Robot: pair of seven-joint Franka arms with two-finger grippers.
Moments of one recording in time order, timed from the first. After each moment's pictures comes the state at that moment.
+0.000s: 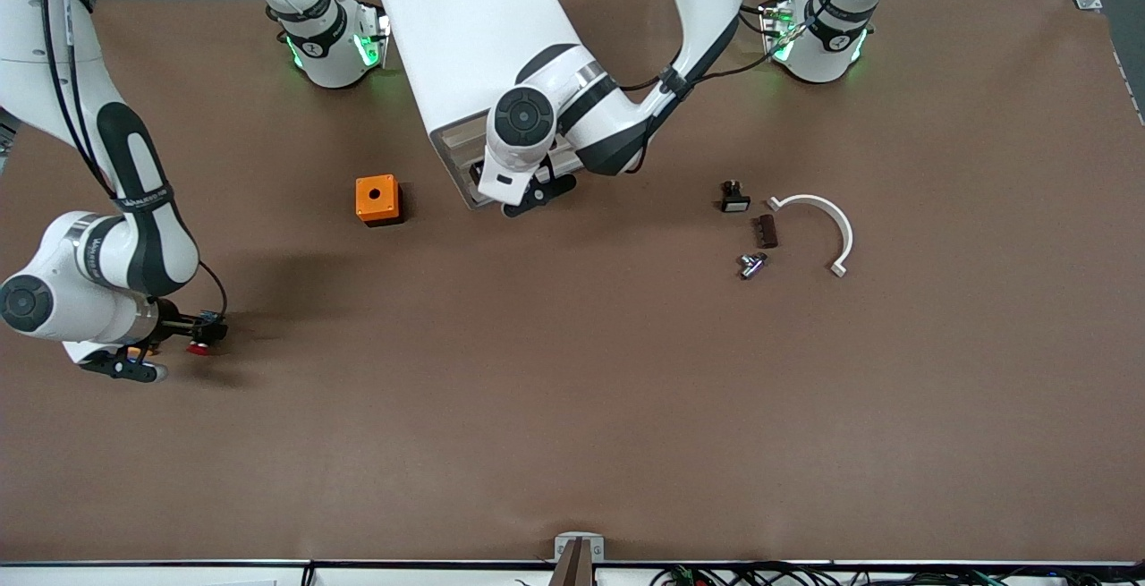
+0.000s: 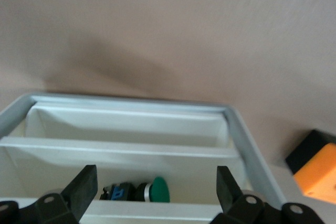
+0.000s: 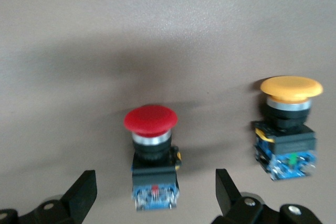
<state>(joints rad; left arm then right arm) -0.79 0.73 -0.20 -1.33 -0.29 2.00 -1.32 -0.22 0.64 -0.03 -1.69 -0.08 2.17 0.00</state>
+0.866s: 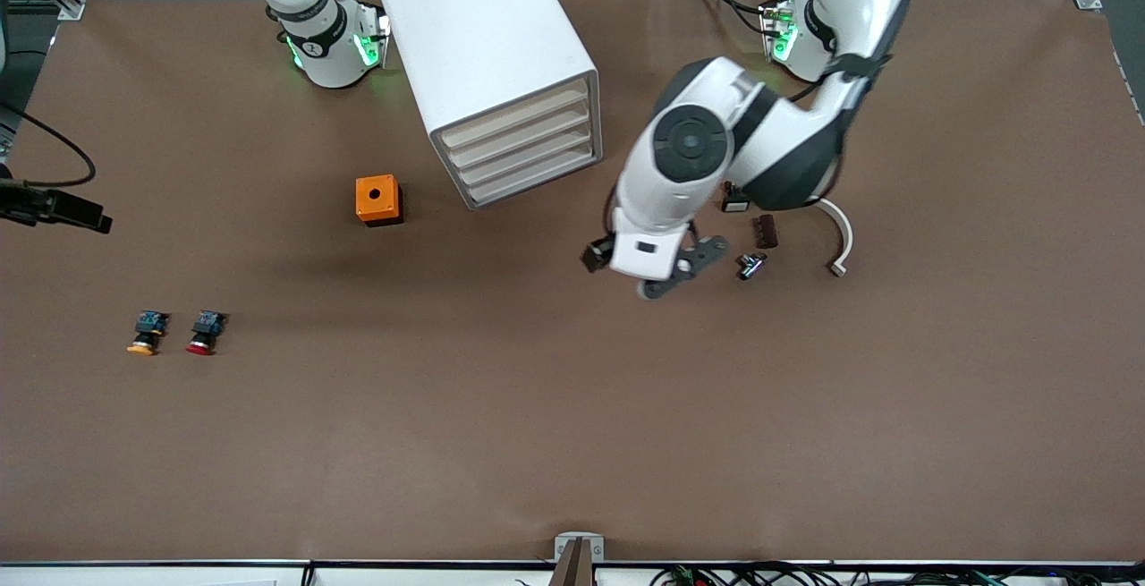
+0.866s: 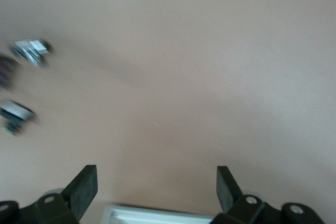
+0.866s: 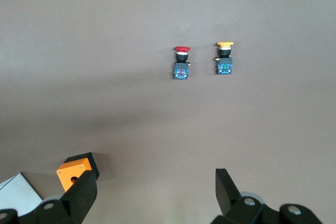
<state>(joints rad) -0.45 0.52 -0.19 -1.32 -0.03 1.79 -1.15 -0.16 0.11 0.00 -1.56 -0.04 1.58 -0.05</state>
